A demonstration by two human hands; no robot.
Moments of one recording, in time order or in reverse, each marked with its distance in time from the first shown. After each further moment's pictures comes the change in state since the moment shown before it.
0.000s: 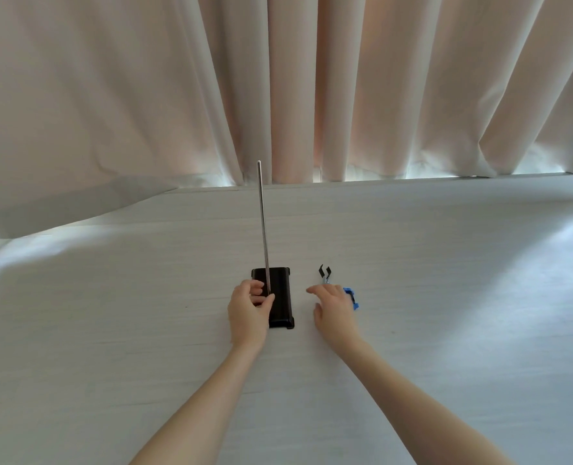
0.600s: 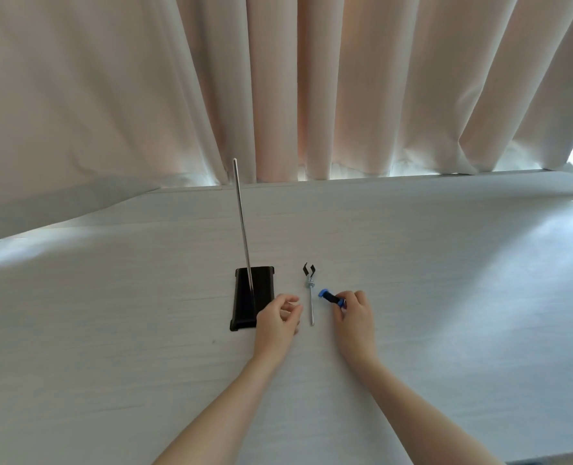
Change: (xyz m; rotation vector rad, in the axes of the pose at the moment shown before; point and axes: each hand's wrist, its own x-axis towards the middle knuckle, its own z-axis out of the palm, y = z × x) left_hand -0.040 0.009 0.050 -0.155 -0.314 -0.019; right_hand -0.026 0.046 -0.017 0.265 0.225 0.276
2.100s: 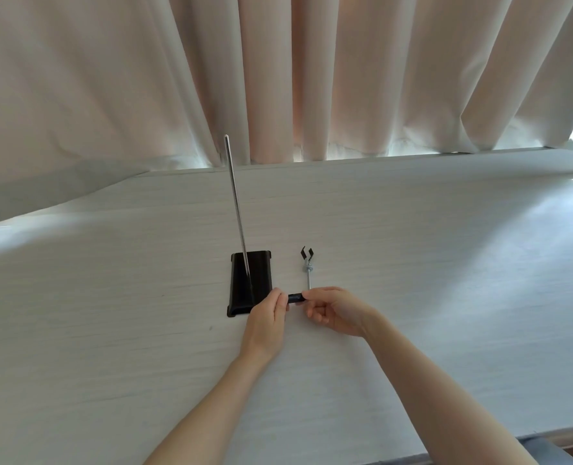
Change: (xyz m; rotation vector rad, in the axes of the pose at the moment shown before) left_hand -0.009 -0.019 -0.017 0.272 -0.081 0.183; right_hand 0.016 -0.025 -0.012 0.842 -0.887 0.525
